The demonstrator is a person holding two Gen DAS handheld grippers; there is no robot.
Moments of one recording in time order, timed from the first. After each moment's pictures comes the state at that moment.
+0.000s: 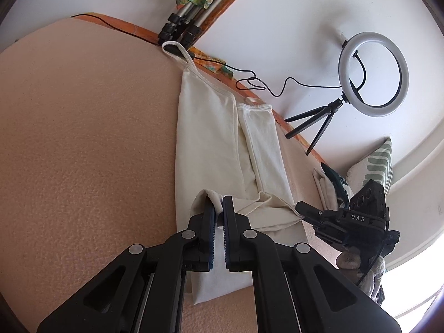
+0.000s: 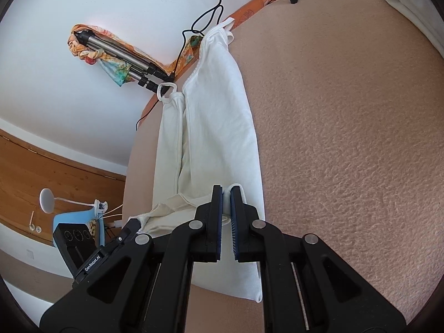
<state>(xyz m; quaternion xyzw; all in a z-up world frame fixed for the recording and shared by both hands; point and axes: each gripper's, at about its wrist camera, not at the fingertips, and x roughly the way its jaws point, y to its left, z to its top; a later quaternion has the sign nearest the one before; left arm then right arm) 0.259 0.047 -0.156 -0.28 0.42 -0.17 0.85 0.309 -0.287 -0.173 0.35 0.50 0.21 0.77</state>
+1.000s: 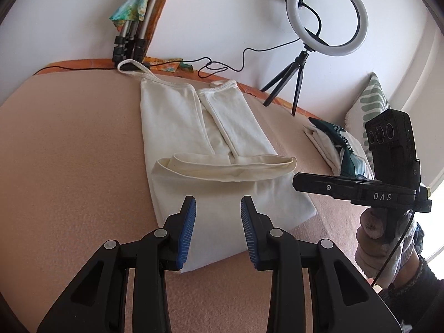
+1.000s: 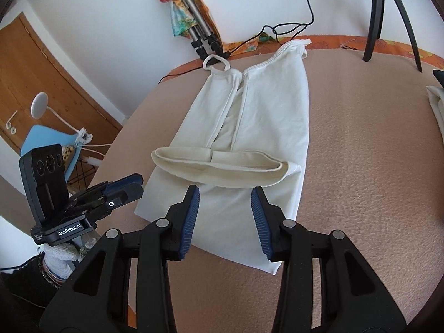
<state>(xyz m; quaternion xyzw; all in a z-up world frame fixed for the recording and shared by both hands) 0.235 0.008 -0.139 -0.11 0.41 -0.23 0.88 0.271 -0.232 -0.123 0.12 0.46 0.30 0.83</state>
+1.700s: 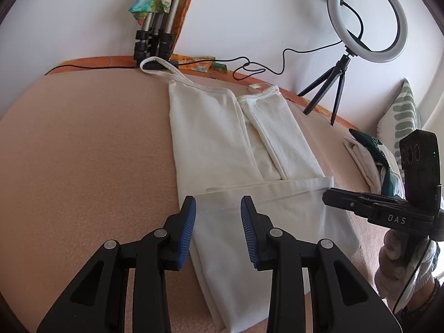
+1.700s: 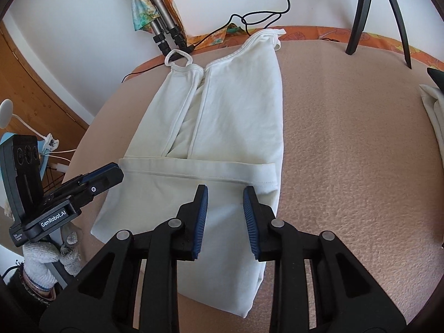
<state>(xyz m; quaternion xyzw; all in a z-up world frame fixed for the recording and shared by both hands) 0.290 0.017 -0.154 -0.10 0.42 -0.15 0.89 0.310 -0.230 -0.138 0.10 0.48 0.21 0.84</state>
